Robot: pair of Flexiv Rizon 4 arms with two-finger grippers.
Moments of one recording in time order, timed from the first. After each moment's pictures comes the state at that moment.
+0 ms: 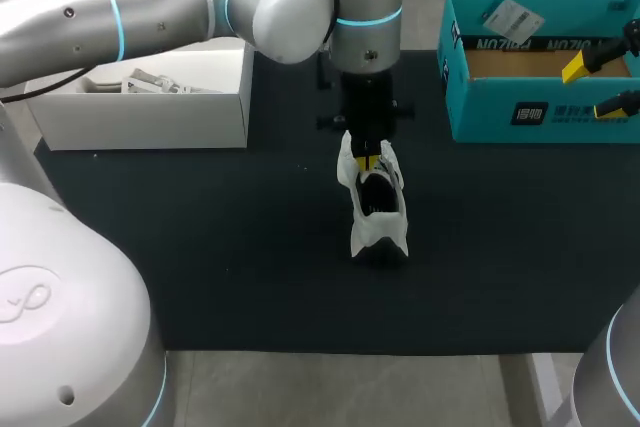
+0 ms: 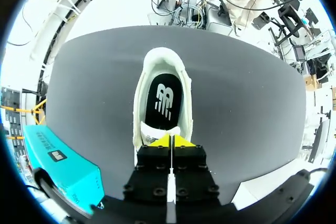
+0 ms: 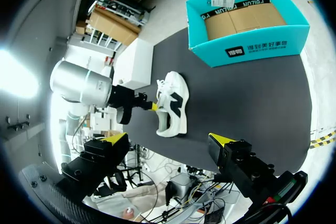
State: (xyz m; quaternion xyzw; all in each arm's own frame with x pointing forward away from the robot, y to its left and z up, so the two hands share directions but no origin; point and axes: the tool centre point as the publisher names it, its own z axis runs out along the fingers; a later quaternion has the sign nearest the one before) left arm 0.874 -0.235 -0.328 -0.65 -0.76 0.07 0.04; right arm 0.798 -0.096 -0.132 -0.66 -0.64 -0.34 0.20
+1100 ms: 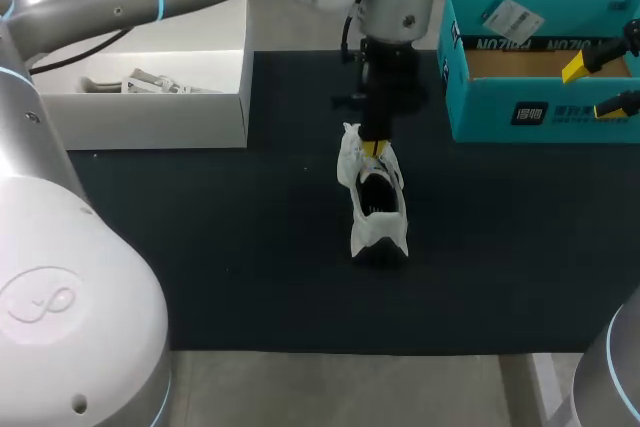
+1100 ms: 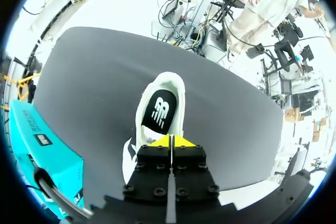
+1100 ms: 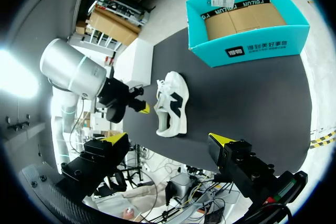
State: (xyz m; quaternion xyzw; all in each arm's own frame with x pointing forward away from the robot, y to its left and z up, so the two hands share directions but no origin) left arm 0.862 -0.240 -0.288 -0.56 -0.82 0.05 0.13; right arm 0.798 -0.096 -0.132 -0.66 -0.64 -0.34 0.20
